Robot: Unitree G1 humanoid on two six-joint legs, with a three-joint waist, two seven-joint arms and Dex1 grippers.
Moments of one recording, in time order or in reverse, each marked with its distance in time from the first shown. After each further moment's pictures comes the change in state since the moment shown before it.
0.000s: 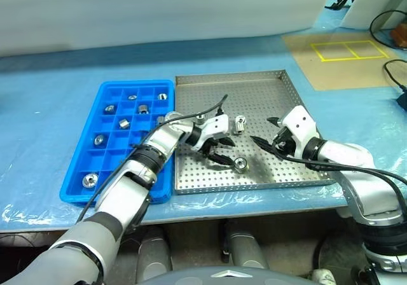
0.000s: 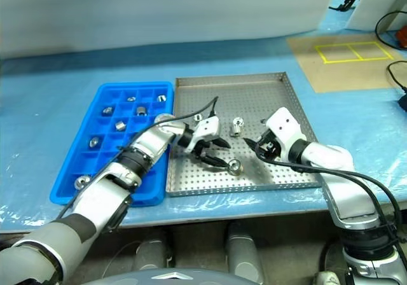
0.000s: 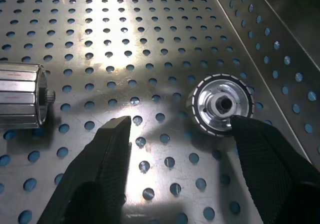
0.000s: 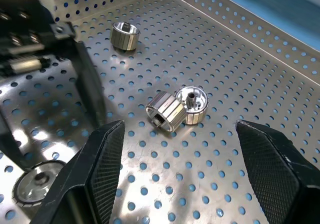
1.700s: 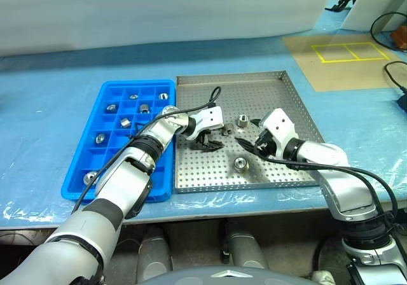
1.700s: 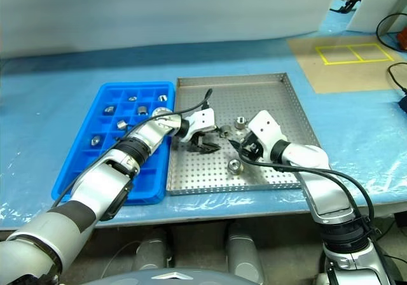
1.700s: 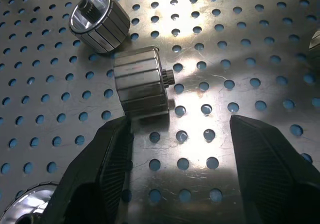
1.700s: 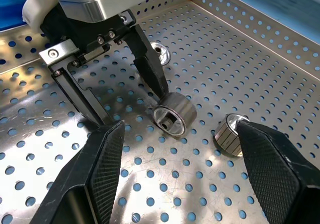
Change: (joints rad) left arm -0.121 0.057 -0.014 0.231 0.097 -0.193 0.233; right arm -0.083 0.104 0.122 0.082 -0.076 -0.044 -0.007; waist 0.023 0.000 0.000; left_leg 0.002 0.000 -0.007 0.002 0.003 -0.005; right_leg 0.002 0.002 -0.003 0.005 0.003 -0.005
